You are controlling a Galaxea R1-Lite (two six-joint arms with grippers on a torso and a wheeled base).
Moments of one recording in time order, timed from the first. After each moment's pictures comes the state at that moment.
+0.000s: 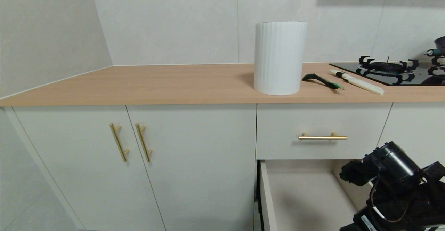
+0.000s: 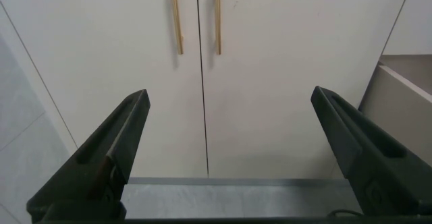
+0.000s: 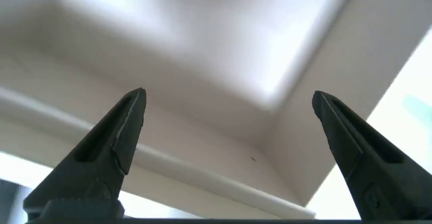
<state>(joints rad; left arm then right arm) 0.00 0.00 0.00 0.00 0.00 0.00 0.44 1.60 -0.64 0.19 -0.12 -0.01</state>
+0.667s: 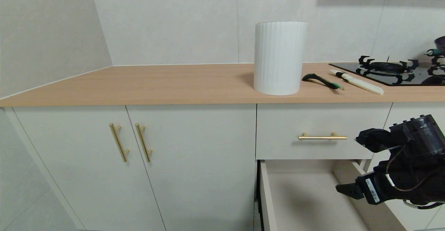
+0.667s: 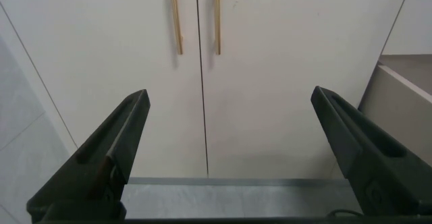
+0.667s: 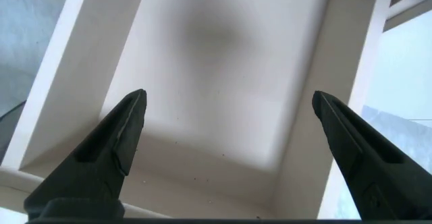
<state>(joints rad) 0.00 0.00 0.00 0.00 0.00 0.00 0.34 1.50 -0.68 0.02 -0.08 0.01</state>
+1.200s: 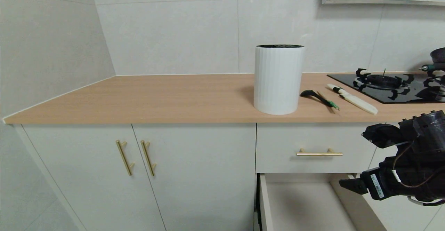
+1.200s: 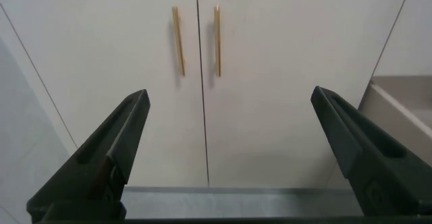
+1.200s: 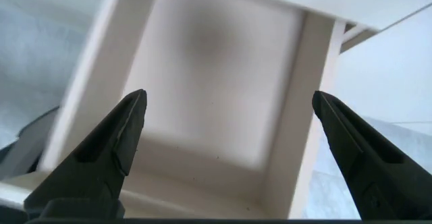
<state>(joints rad) 0.00 0.00 0.00 0.00 0.00 0.00 0.31 1.48 -0.68 0.02 -0.08 0.01</state>
